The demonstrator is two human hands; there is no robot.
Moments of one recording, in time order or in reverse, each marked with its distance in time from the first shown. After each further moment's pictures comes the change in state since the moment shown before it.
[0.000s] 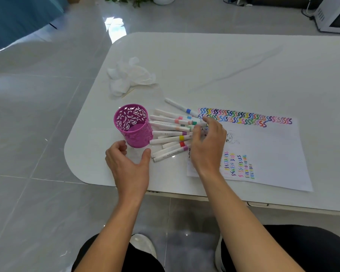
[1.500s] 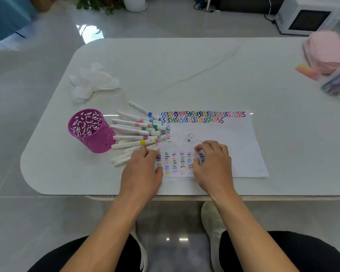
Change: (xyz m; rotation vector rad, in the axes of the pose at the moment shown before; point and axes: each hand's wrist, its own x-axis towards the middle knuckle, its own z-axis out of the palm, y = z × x) left_hand -0.047 0.059 0.055 0.516 -0.583 0.397; right_hand -0.008 0.052 -0.121 -0.521 -0.275 -0.037
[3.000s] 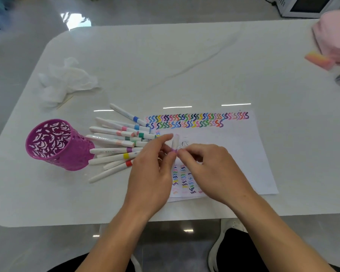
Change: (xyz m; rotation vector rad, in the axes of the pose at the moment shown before) left_hand 0.036 0.056 0.002 -0.553 0.060 0.022; right_hand 0.038 -0.009 -0.036 0.267 -0.287 -0.058
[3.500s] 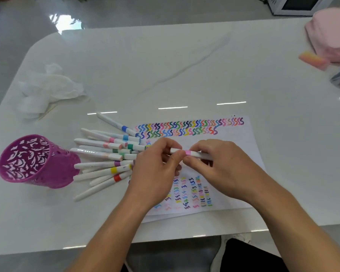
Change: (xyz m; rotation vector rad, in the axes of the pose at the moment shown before) left_hand 0.042 0.003 0.022 -0.226 -0.193 -0.135; right_hand 0.026 0.026 -0.042 -0.232 -0.093 -0.098
